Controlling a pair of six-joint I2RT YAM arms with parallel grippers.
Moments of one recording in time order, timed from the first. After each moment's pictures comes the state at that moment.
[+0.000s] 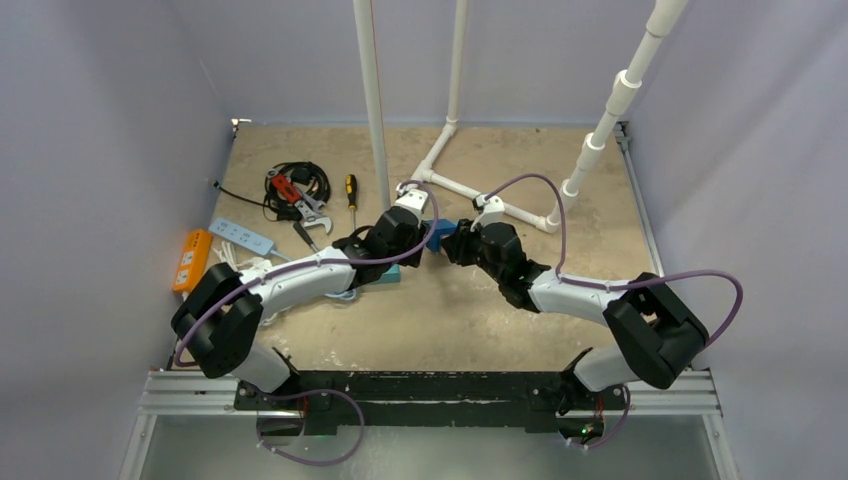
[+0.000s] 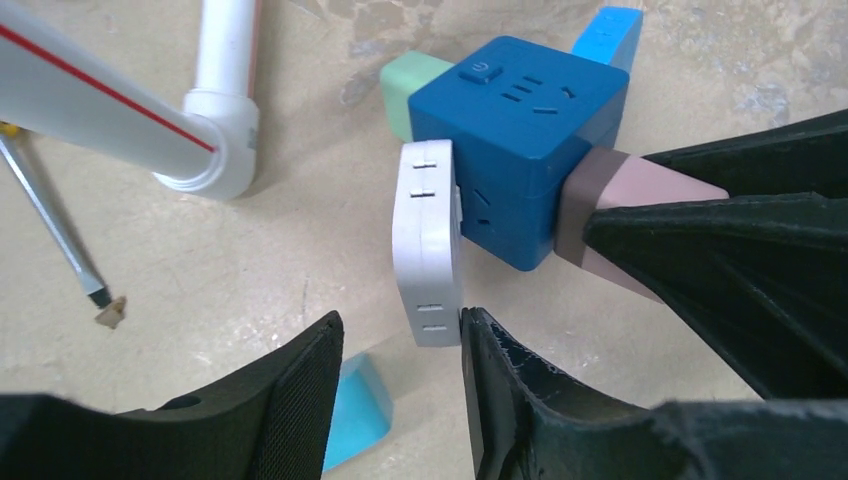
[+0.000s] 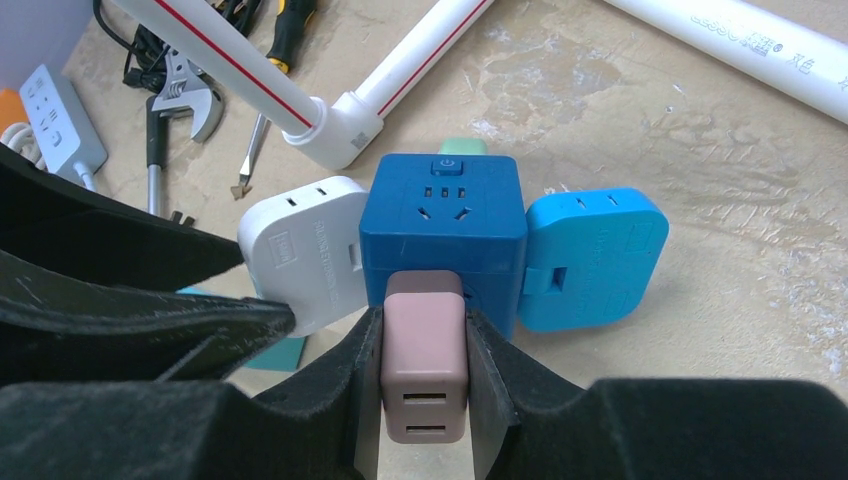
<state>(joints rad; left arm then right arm) -0.80 1.52 0.92 -0.10 -0.30 -0.32 0.70 1.43 0.59 0.49 0.15 0.47</state>
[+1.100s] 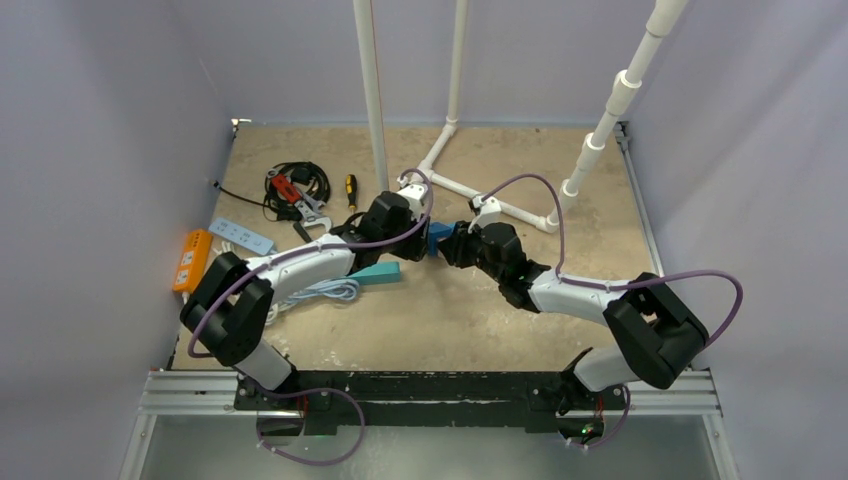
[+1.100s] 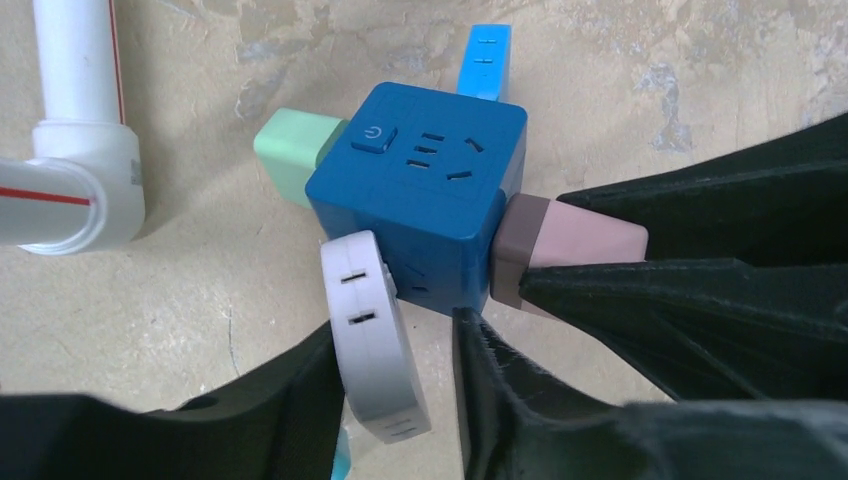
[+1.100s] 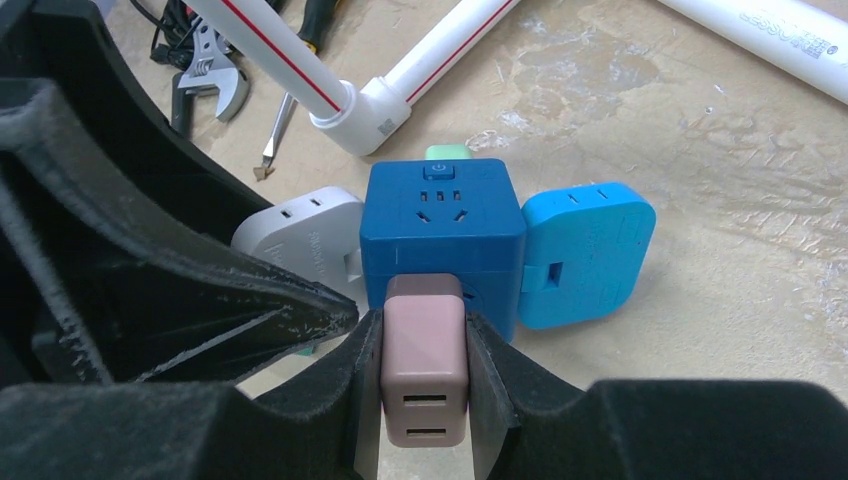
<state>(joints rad) -0.69 1.57 0.96 -0.07 0.02 -0.31 0.70 1.43 0.59 0.49 0.09 0.45</state>
